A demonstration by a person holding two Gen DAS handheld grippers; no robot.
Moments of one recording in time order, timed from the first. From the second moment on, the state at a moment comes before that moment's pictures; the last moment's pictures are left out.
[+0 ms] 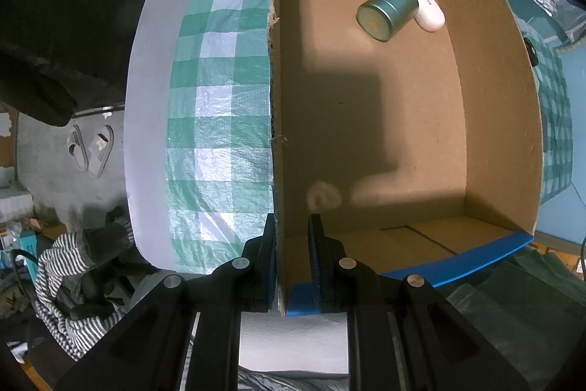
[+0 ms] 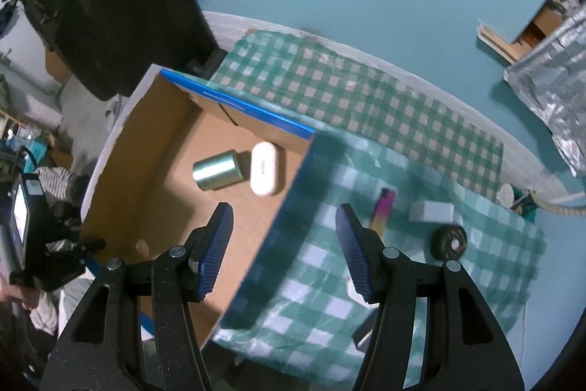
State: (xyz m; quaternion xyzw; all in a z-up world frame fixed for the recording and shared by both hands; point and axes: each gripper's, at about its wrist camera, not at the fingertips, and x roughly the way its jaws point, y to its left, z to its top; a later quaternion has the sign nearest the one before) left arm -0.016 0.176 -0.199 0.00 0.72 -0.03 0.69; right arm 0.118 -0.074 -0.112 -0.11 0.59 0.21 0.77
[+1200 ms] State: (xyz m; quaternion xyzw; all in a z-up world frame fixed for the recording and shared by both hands) left arm -0.019 0.170 -0.201 0.01 0.72 -0.03 0.69; right arm 0.056 -0.254 -0.239 0.01 0.70 0.03 0.72
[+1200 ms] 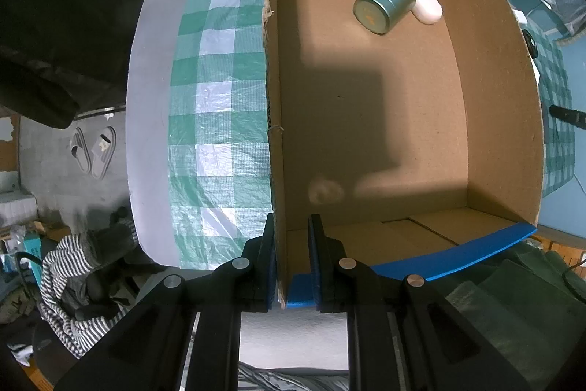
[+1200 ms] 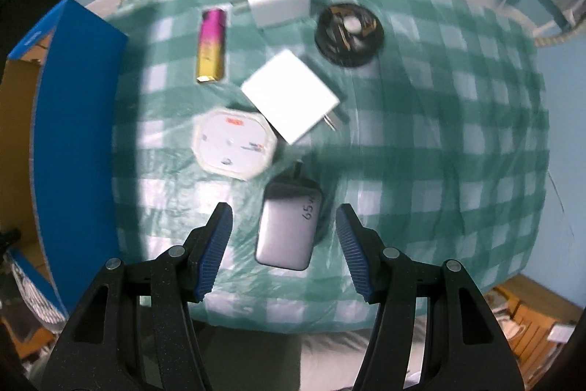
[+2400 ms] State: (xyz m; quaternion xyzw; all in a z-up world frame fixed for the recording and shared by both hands) left arm -0.017 0.173 -0.205 0.01 0.73 -0.03 0.69; right arm 0.054 -0.240 -0.304 0.00 0.71 0.01 0.70
